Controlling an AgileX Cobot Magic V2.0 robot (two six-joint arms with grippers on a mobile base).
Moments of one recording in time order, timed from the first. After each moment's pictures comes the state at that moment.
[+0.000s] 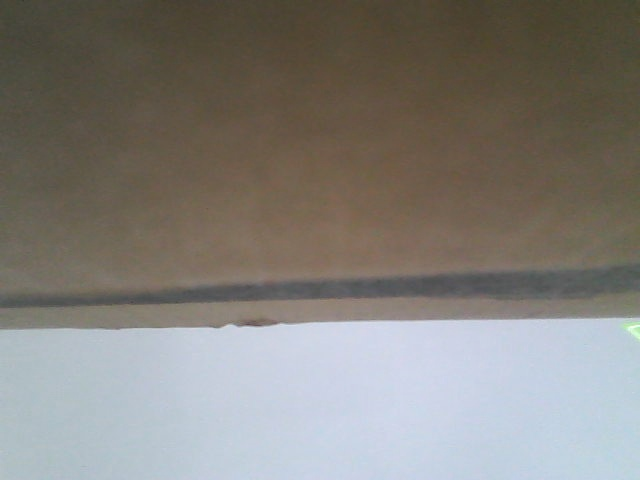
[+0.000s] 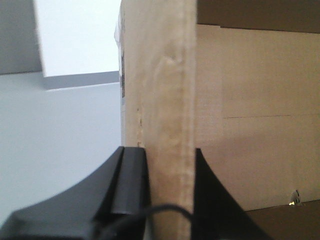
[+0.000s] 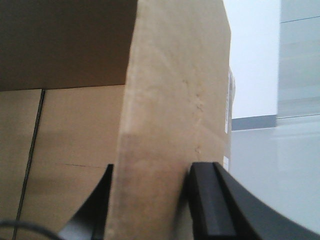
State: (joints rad) left arm -0.39 0.15 -0.95 0.04 1.08 -0.17; right arm 0.03 0.14 -0.85 0.43 0.87 -0.03
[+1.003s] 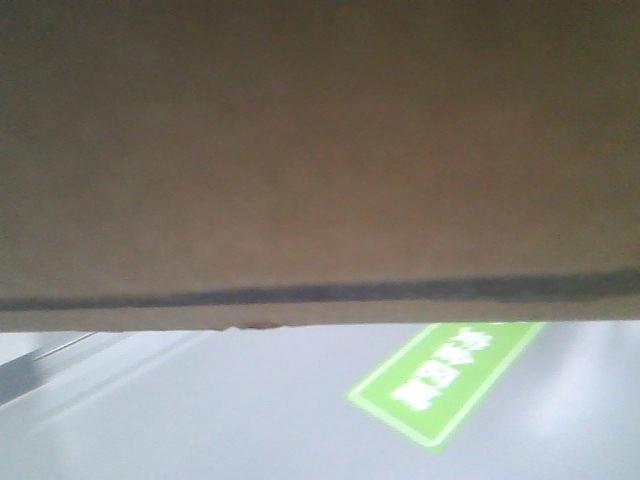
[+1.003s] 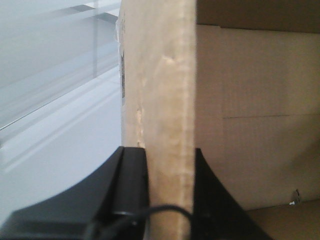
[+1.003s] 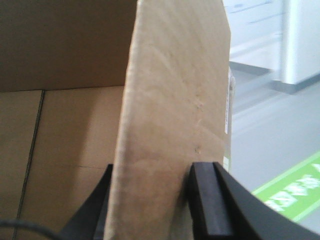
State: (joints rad) left arm -0.39 0.15 -0.95 0.03 1.08 -0.17; right arm 0.03 0.14 -0.85 0.43 0.86 -0.03
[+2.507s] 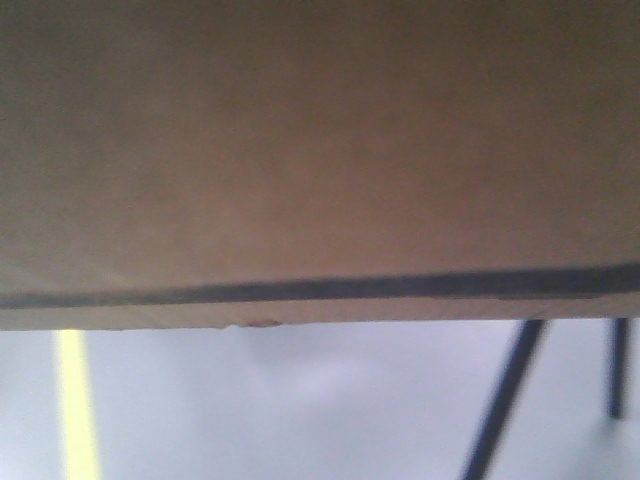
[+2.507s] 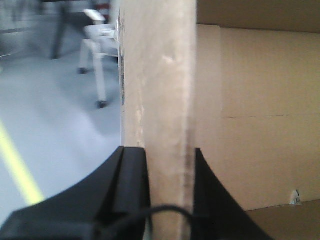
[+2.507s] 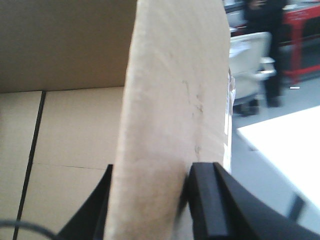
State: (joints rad) left arm -0.39 0.15 -0.95 0.03 1.08 -0.17; right arm 0.03 0.14 -0.85 0.43 0.86 -0.03
